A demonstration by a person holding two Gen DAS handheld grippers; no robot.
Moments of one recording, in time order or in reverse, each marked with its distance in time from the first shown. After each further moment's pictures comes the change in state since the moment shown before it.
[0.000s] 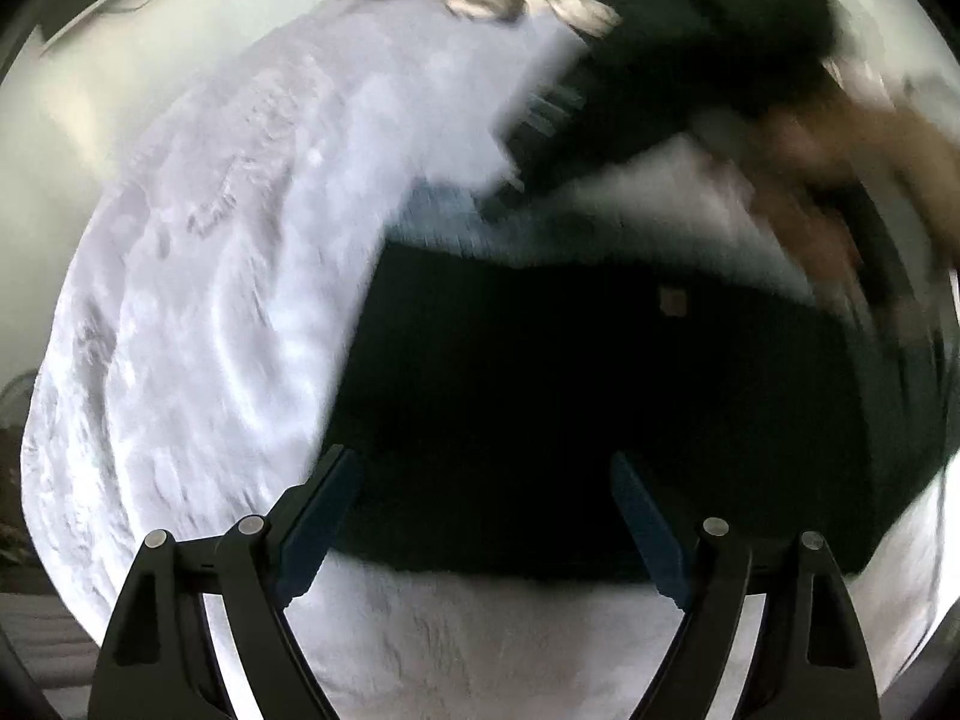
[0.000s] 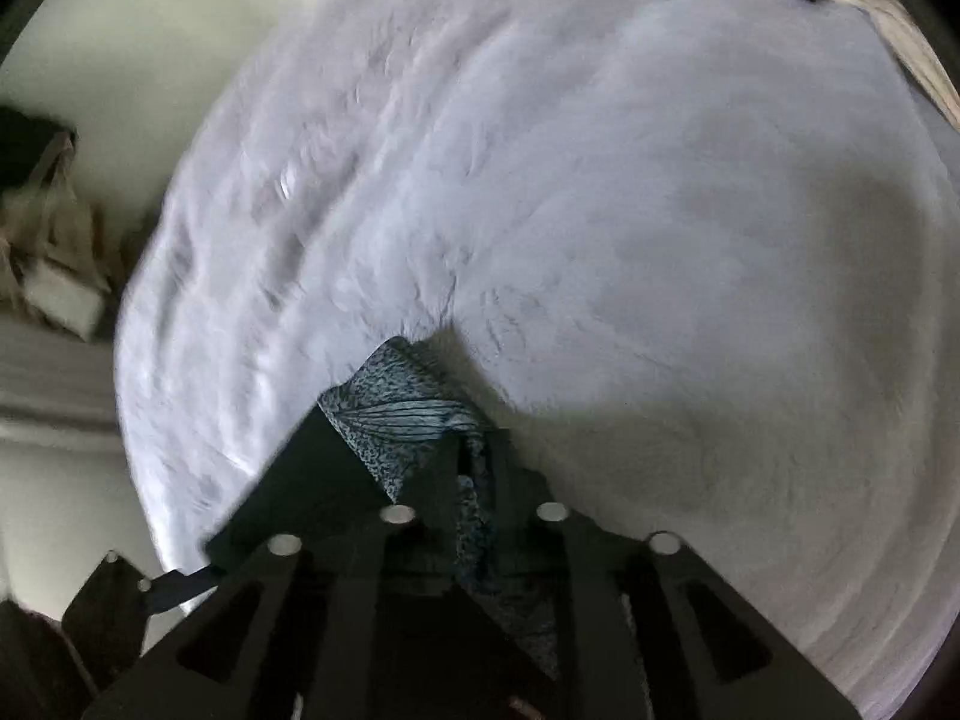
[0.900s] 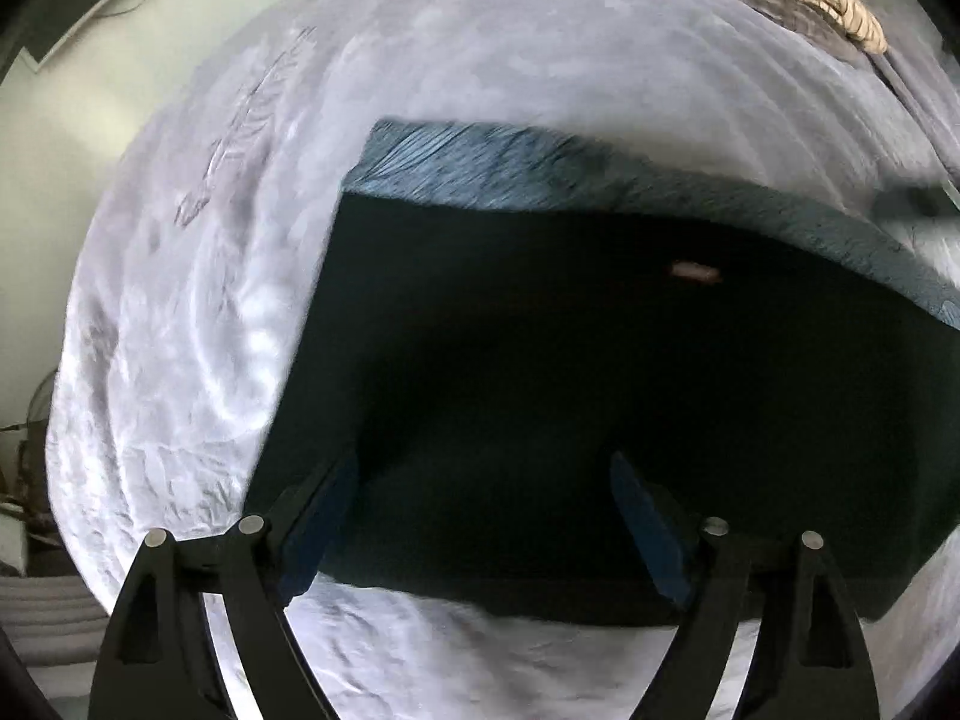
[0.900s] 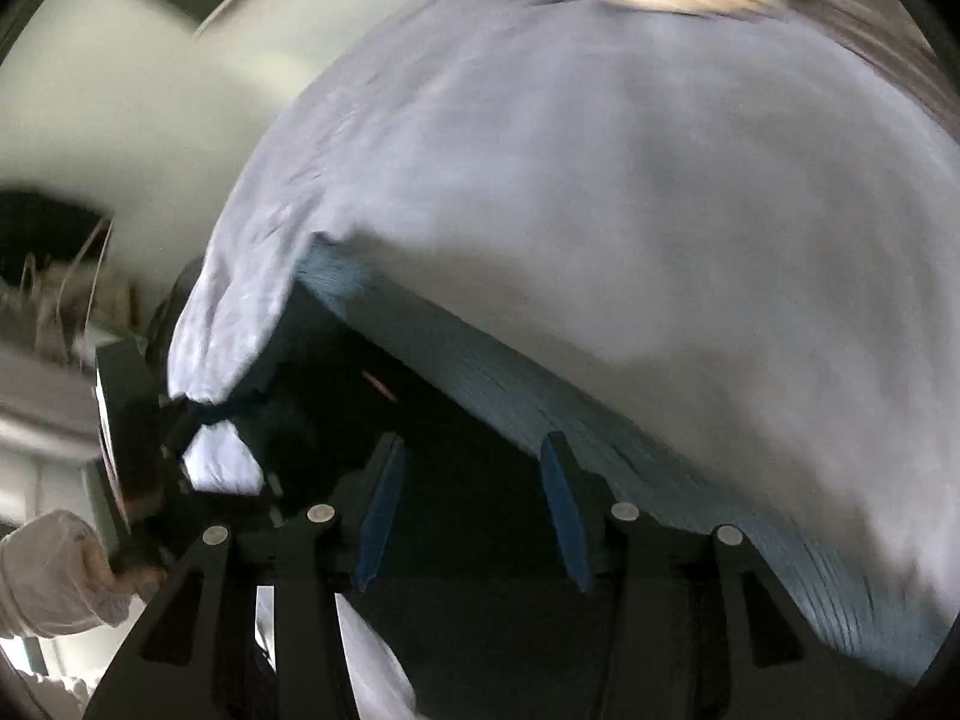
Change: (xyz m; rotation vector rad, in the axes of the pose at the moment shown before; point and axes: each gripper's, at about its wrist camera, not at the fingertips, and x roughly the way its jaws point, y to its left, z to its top) left arm 0.071 -0.010 0.025 0.054 0.133 0.136; right arm -0.110 -0.076 -0.131 0.107 -0.151 0.058
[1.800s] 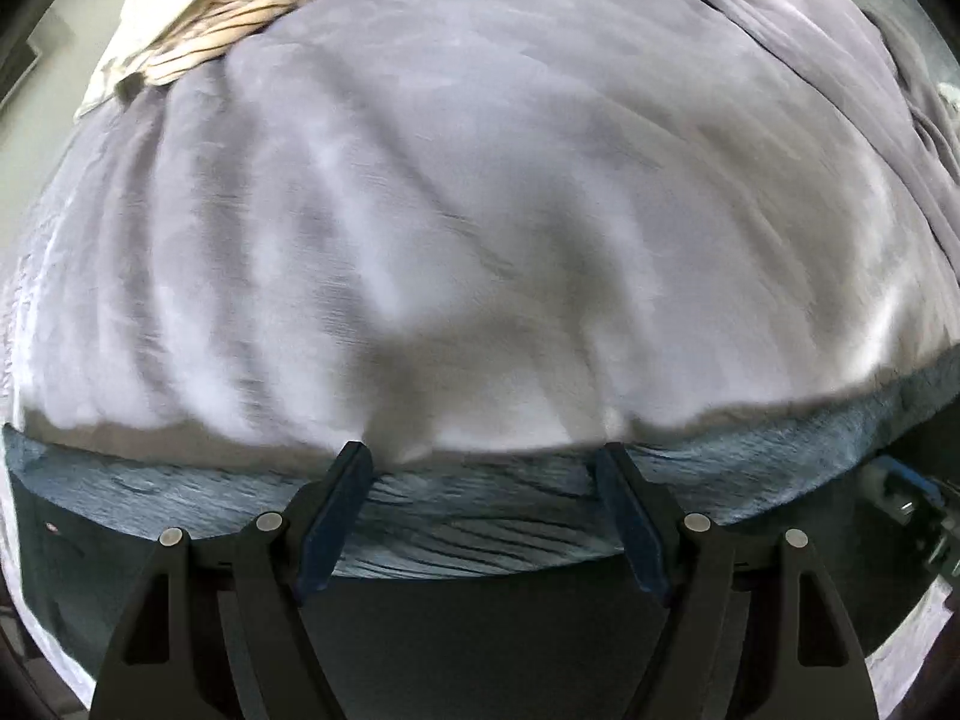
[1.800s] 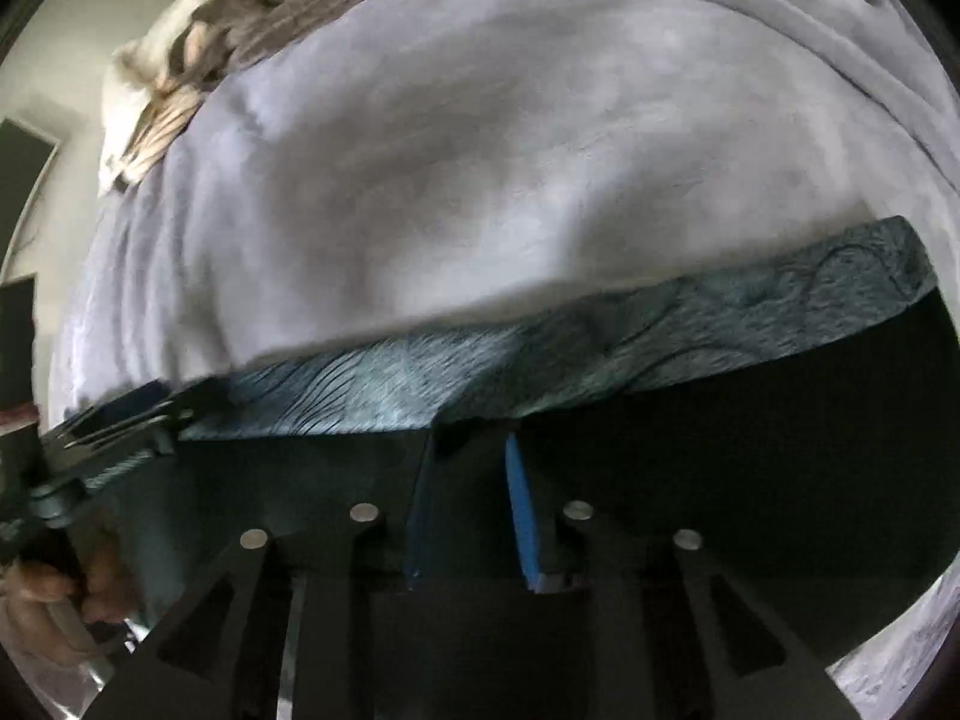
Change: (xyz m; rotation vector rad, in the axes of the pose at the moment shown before) left arm -0.005 -0.366 0.093 0.180 -0.002 -0.116; right arm -0.162 -0.301 -0.244 0.690 -0.258 -0.333
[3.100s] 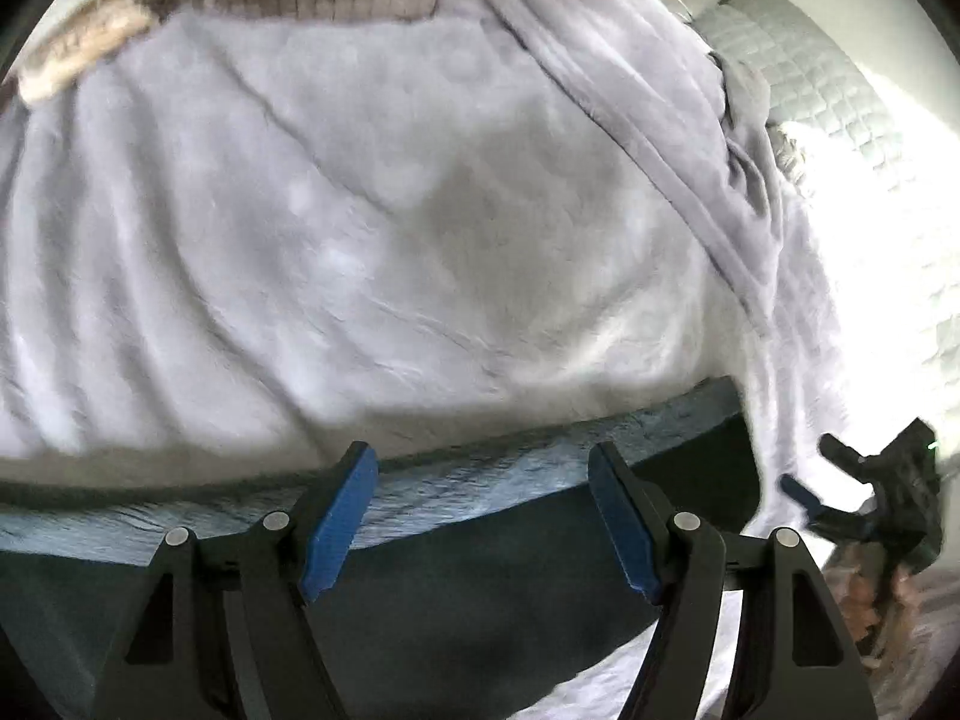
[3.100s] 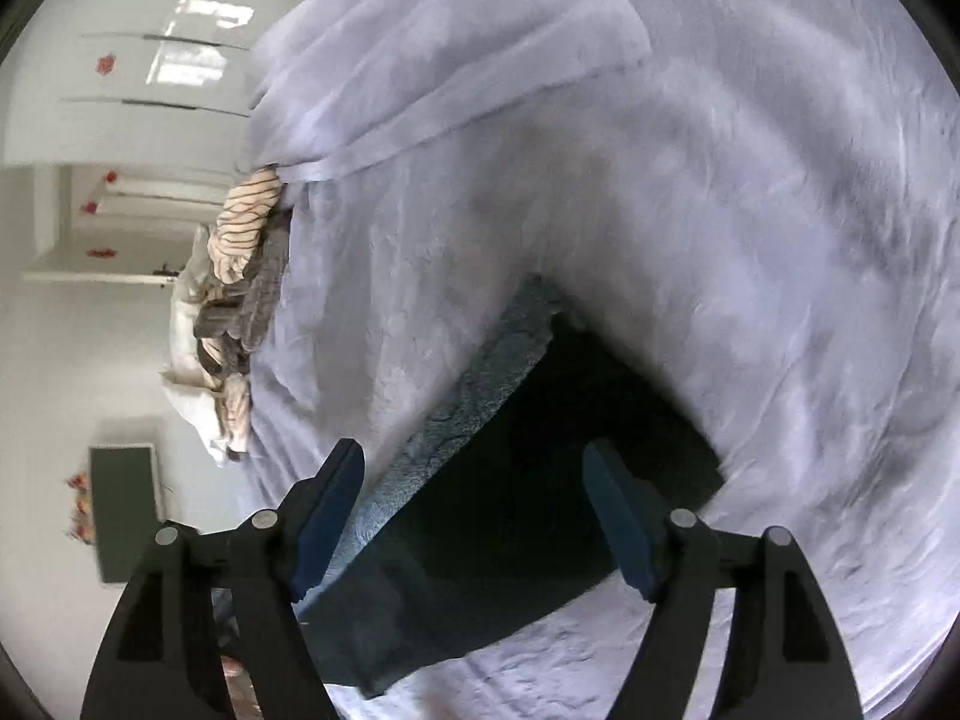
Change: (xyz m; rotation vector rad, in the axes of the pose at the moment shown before) left arm -0.078 -0.059 0.008 0.043 -0.006 -0.455; right arm -0.132 -0.159 -0.055 0.602 -0.187 0.318
